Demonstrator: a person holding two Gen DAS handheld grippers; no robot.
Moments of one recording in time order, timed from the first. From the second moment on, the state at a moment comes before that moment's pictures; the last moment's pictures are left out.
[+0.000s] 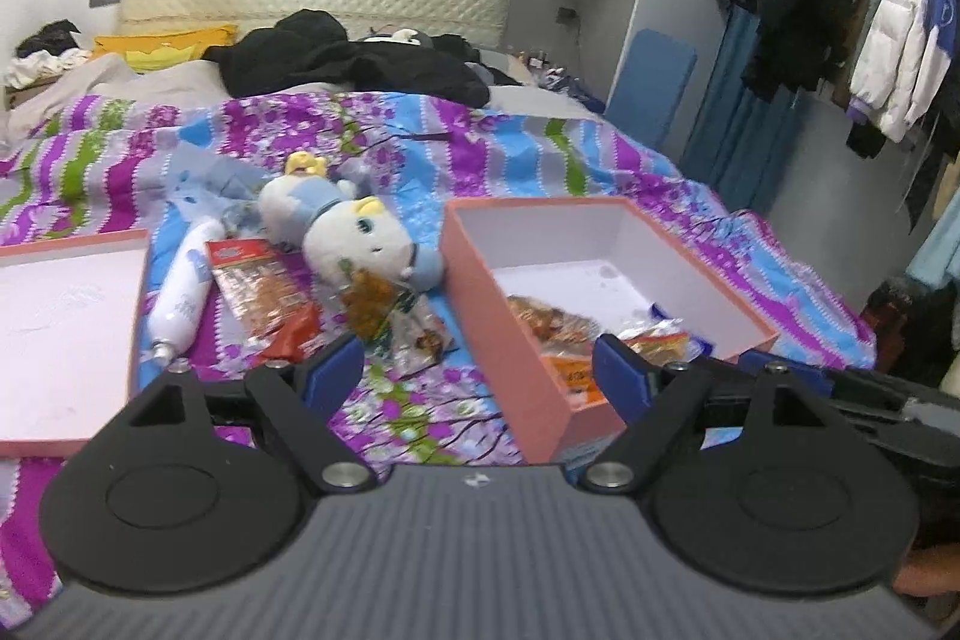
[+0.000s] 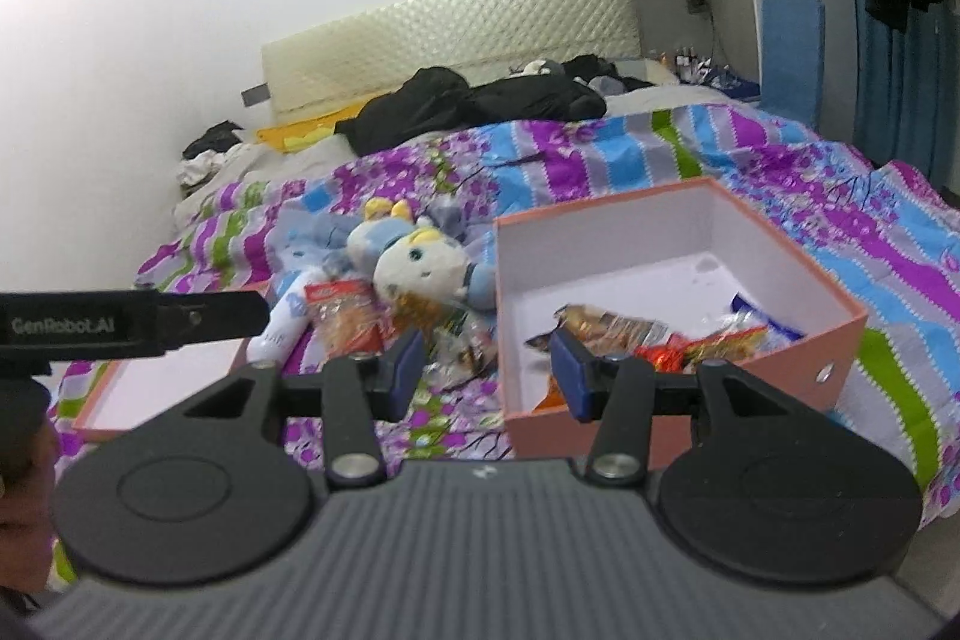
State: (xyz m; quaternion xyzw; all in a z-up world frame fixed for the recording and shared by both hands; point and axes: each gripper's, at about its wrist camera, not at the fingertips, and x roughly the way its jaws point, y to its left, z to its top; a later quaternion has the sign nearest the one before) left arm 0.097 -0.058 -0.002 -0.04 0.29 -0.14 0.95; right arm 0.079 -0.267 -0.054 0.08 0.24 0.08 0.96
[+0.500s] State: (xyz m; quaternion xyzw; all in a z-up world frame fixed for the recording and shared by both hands) left arm 0.066 -0.009 -0.083 -0.06 0.35 -0.09 0.93; right arm 0.059 -0.226 -0.113 0.06 0.29 0.11 0.95
